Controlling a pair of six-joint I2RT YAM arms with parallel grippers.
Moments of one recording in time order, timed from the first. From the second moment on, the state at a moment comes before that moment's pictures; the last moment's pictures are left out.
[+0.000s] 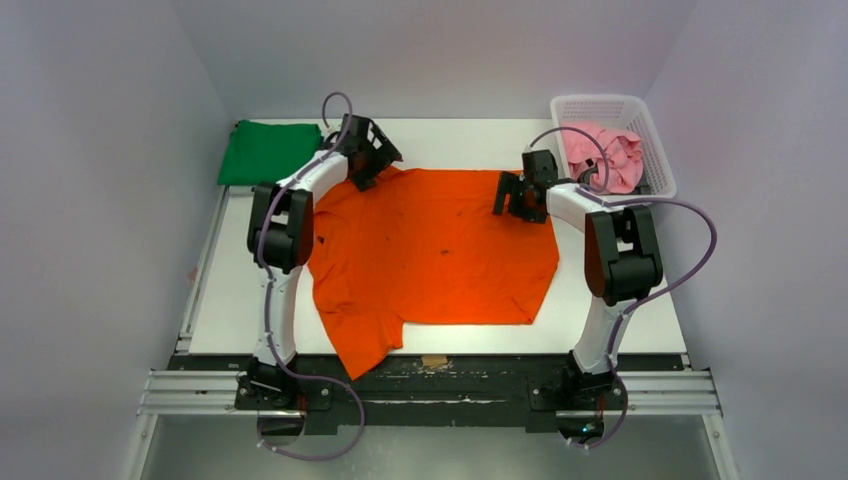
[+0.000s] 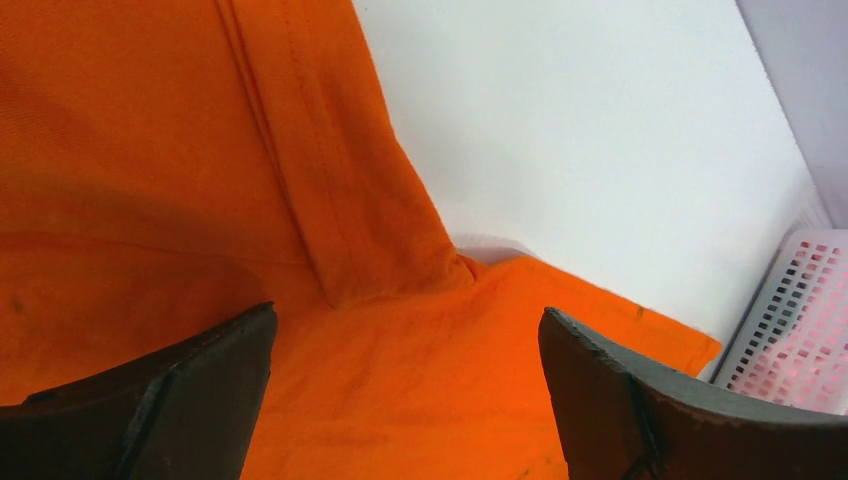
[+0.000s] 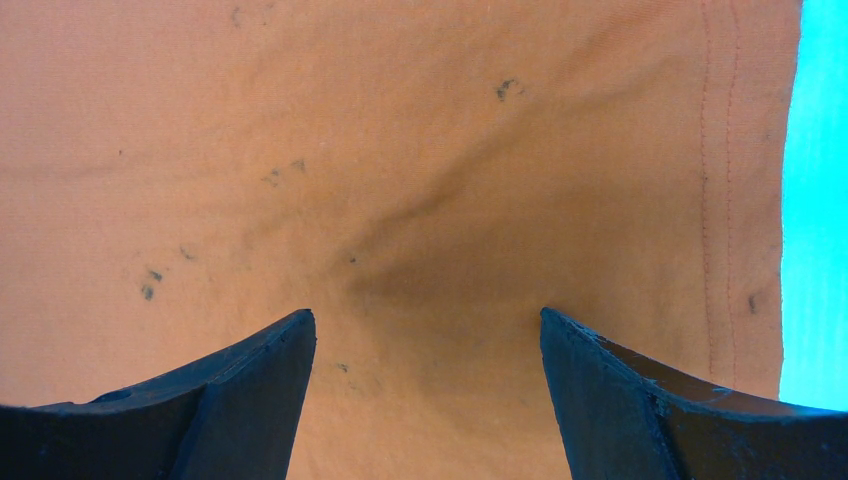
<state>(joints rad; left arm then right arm) -0.25 2.29 1.83 -0.37 0.05 -0.94 0.18 1.91 1.25 -0.29 -0.01 0.38</state>
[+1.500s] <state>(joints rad) -0.24 2.41 2.19 -0.17 0.13 -0.80 0.18 1.90 1.25 -0.35 0.07 0.35</state>
